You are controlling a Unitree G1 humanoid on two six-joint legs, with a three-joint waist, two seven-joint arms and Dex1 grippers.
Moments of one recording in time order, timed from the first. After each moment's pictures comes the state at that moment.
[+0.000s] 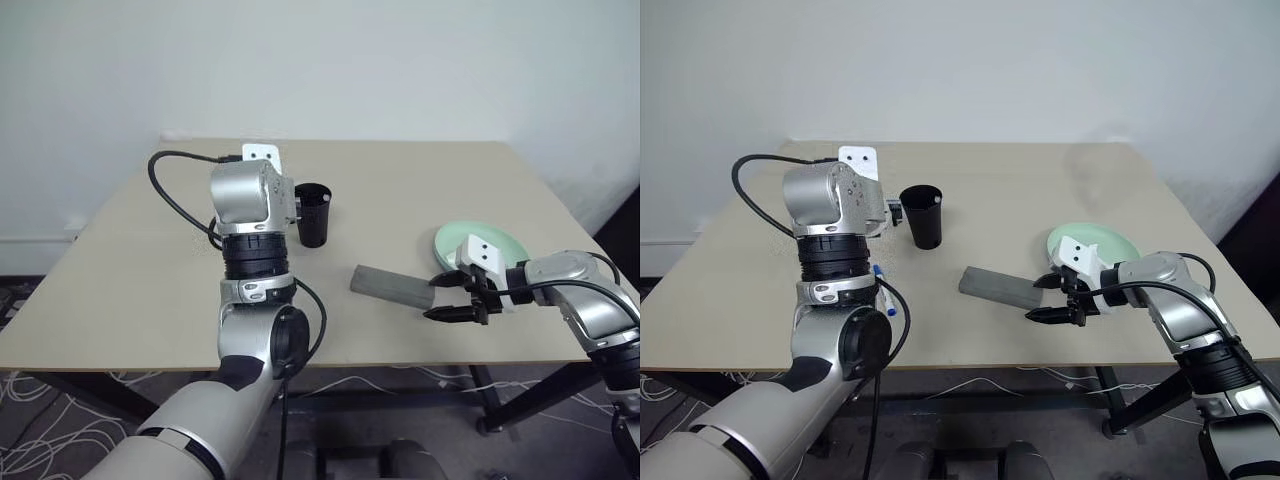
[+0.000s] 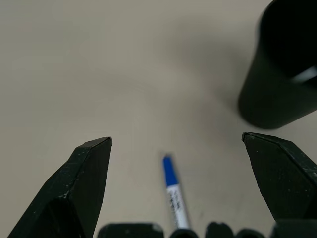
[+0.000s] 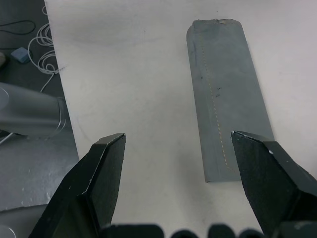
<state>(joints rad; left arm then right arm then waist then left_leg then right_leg) -1.18 -0.07 0.43 0.22 0.18 1.61 0.44 -0.50 -0.81 0.23 -0.01 0.24 0.57 1.23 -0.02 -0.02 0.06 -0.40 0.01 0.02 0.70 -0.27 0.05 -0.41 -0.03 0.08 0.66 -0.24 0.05</state>
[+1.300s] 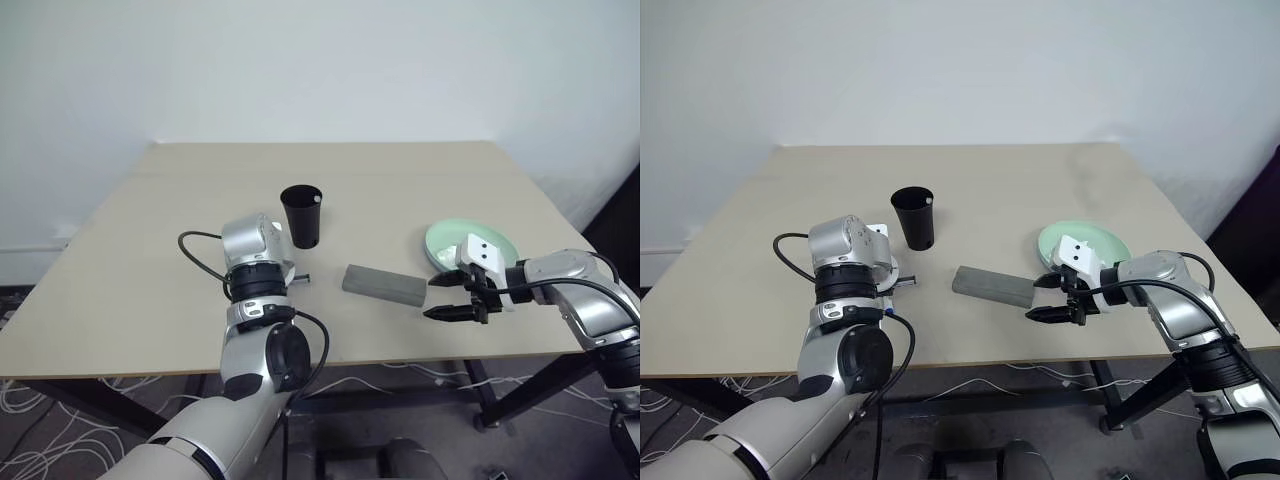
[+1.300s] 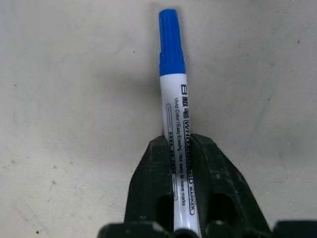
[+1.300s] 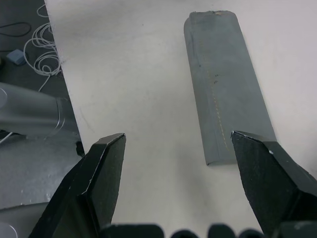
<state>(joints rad) -1.06 -0.09 0.61 0.48 0.18 1.52 0.42 -0.52 -0.80 0.23 0.01 0.23 0.57 1.24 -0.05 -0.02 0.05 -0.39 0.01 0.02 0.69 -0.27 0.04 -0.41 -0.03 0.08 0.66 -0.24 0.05</state>
